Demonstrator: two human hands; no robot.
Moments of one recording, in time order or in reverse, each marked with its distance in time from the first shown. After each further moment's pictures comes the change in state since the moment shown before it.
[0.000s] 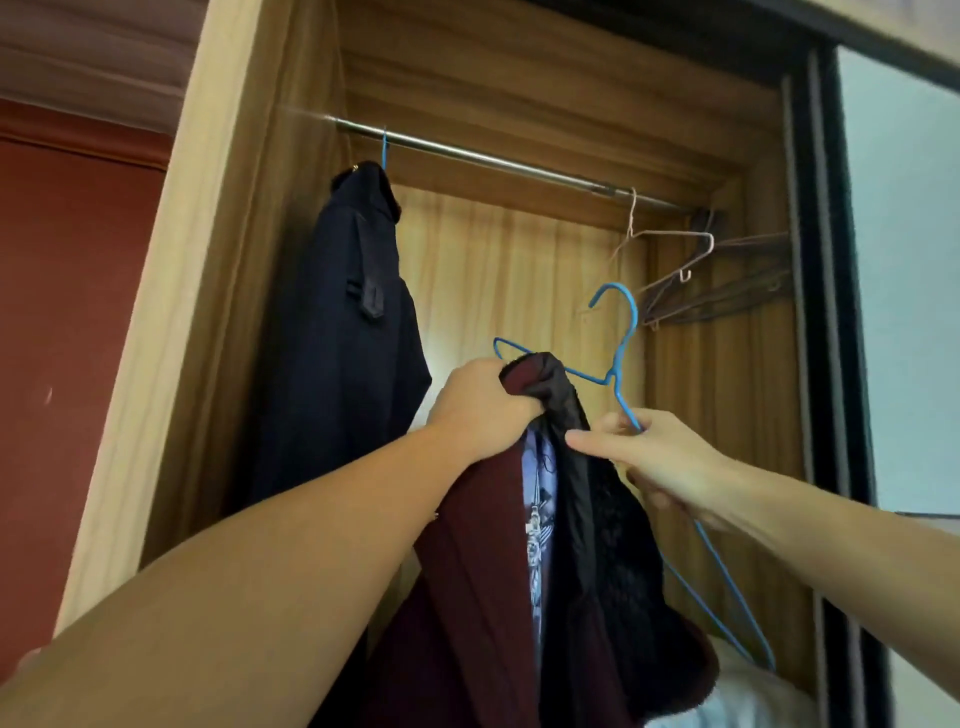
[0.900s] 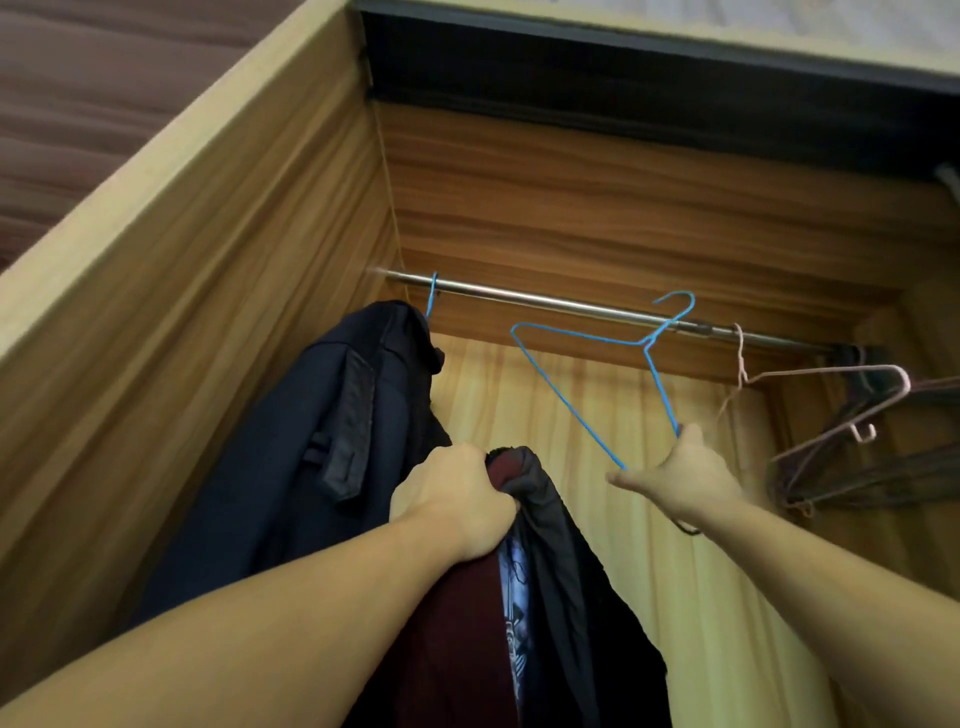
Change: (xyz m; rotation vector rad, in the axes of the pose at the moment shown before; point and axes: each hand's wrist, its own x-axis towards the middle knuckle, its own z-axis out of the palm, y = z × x) left_hand 0.165 -0.049 0.003 0.489 0.317 -0.110; right_hand 0.298 -0.024 -0.037 -0.257 0.519 -0.171
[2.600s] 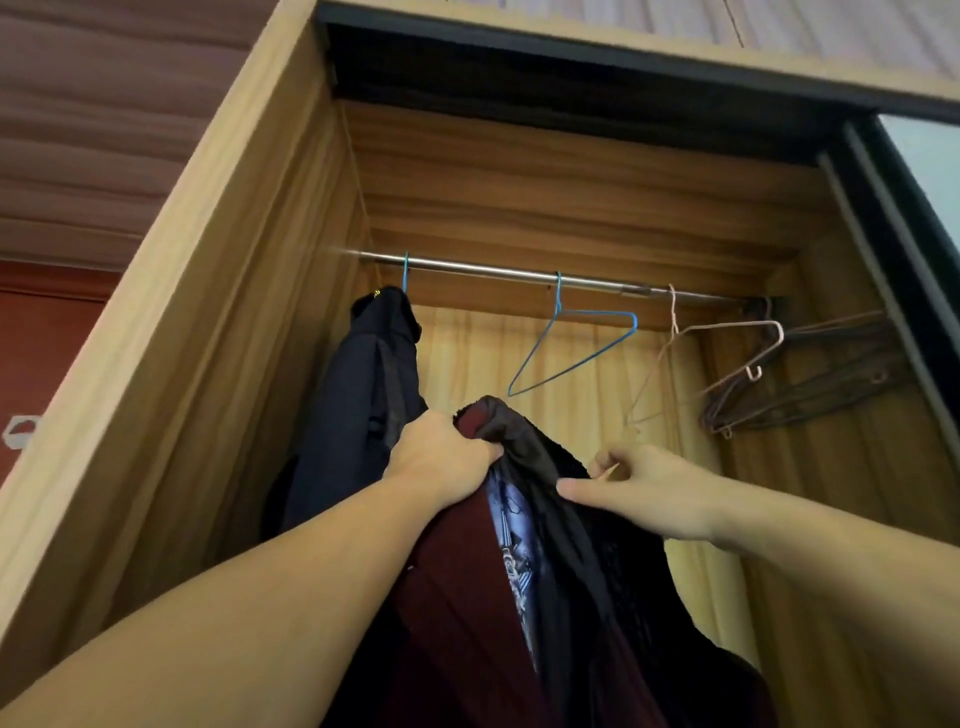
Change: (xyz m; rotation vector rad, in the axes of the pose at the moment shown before) left_hand -0.058 0.002 -0.060 -0.371 -0.109 -0.098; right_hand -0.162 -0.032 -0.081 0.014 -0.514 -0.125
